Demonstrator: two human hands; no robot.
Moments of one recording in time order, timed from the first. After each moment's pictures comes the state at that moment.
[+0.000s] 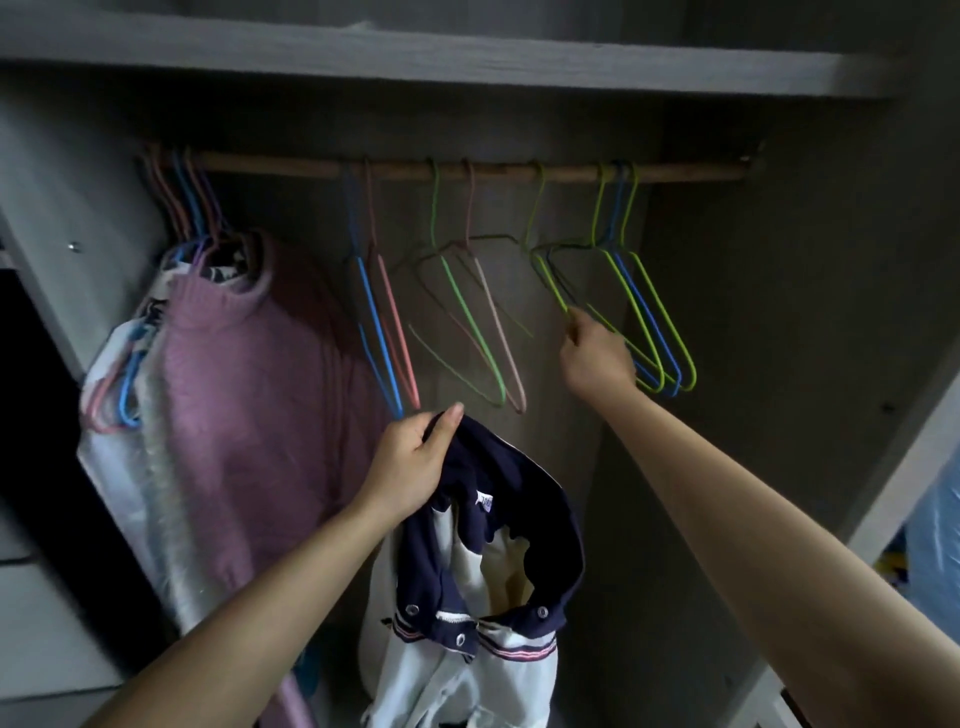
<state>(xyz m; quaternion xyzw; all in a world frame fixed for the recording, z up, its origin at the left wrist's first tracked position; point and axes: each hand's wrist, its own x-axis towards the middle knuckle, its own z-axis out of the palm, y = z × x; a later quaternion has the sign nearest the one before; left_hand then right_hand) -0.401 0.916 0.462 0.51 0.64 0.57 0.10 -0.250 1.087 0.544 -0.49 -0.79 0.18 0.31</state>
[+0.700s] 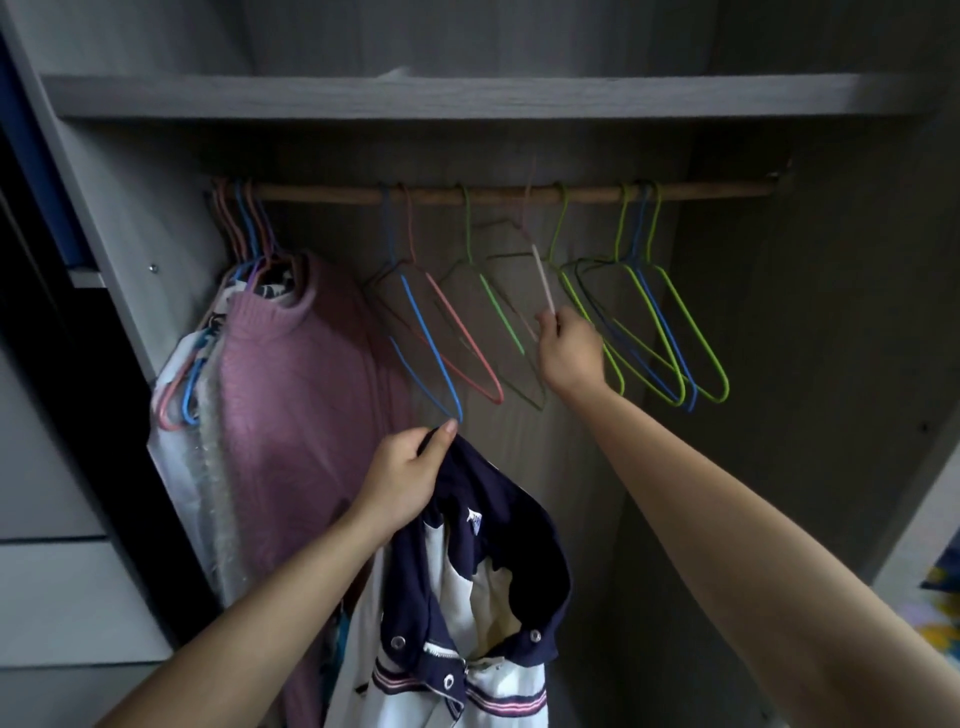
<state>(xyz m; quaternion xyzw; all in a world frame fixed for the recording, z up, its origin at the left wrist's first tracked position) -0.414 0.894 0.458 0.48 0.68 0.55 0.06 -0.297 1.077 0.552 -0.39 -0.76 0.24 0.46</state>
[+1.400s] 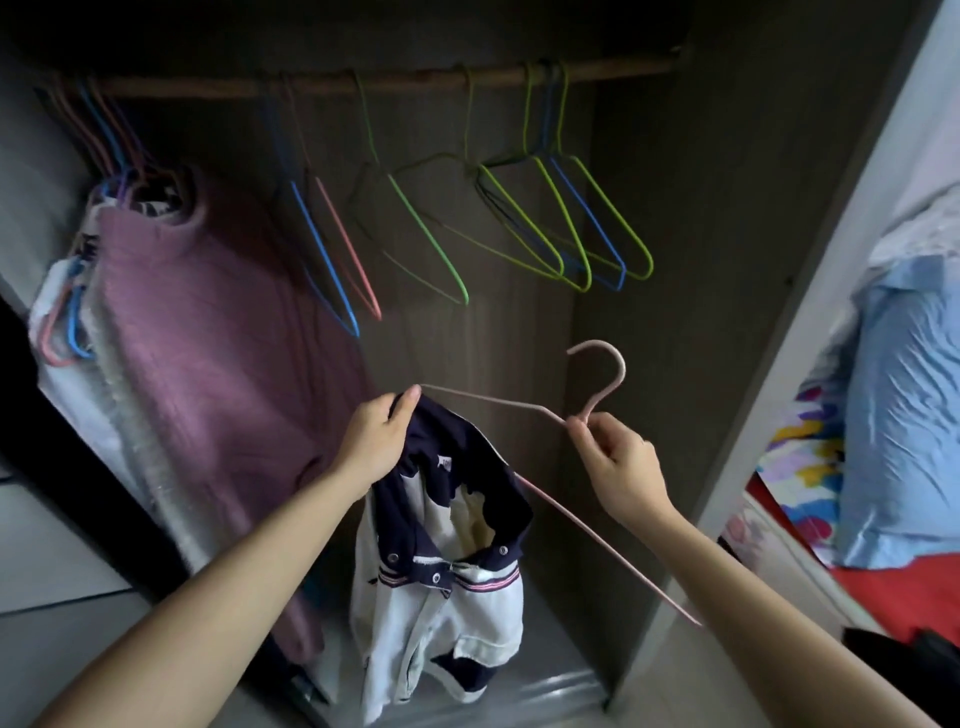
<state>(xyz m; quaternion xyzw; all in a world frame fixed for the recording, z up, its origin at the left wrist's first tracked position) -0.378 0.901 0.392 0.47 0.75 0.46 0.09 -0.095 0.985 0.373 -0.44 -0.75 0.29 0.39</state>
